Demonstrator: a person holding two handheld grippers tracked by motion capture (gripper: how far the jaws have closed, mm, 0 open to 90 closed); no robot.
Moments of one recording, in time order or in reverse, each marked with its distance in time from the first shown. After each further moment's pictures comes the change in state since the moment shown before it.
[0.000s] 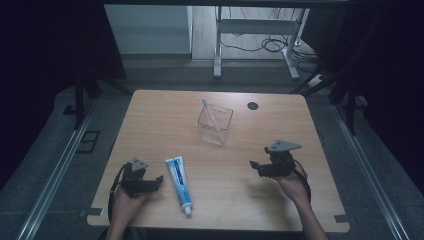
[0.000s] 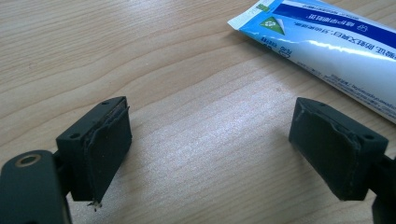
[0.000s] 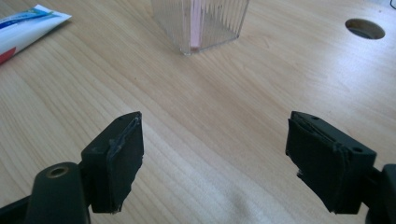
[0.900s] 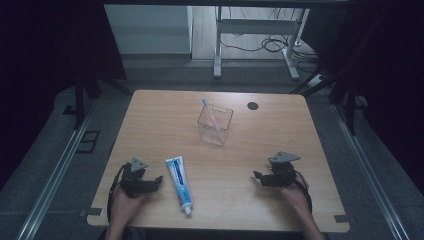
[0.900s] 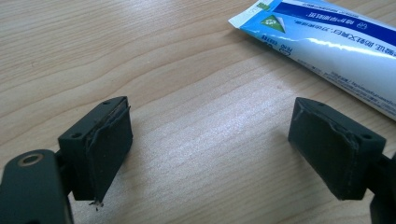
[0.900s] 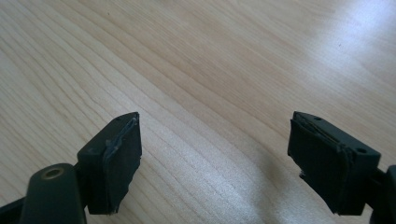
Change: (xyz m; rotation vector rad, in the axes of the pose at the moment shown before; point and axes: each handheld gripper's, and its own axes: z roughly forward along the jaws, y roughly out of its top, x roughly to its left) left arm 0.002 -0.001 -0.002 0.000 -0.003 0.001; right arm -0.003 -0.045 0.014 0.066 -0.041 0.014
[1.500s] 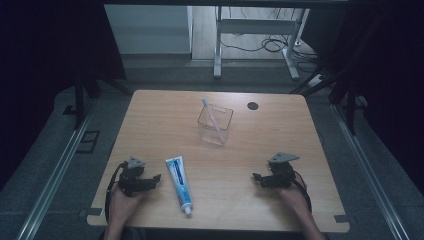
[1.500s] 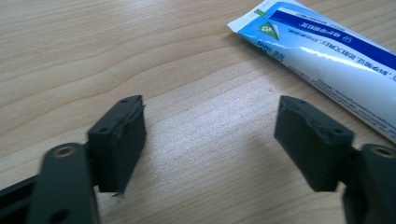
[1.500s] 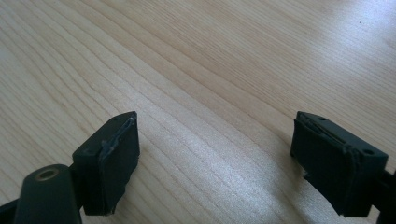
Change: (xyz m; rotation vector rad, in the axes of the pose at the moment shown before) left arm 0.003 0.007 -0.010 0.023 -0.026 -0.056; right arm -0.002 -0.004 0.005 0.033 0.032 0.030
